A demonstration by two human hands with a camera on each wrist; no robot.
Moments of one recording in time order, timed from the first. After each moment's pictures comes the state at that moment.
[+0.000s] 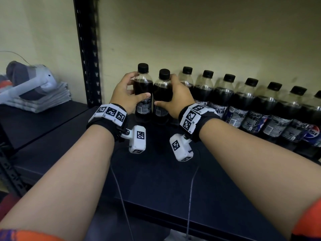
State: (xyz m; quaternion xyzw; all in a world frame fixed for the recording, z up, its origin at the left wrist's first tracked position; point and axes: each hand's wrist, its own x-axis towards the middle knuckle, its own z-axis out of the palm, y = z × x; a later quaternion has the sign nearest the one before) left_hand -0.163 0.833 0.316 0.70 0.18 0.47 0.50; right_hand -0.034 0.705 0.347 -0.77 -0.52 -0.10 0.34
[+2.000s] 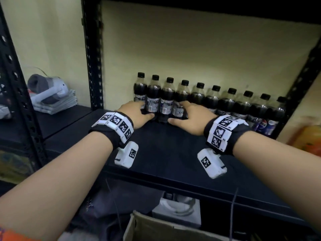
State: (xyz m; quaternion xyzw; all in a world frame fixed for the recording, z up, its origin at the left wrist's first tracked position) left_hand -0.230 0.702 0.355 0.91 0.32 0.19 0.16; right_hand -0.090 0.528 0.385 -0.86 -0.50 -0.05 0.12
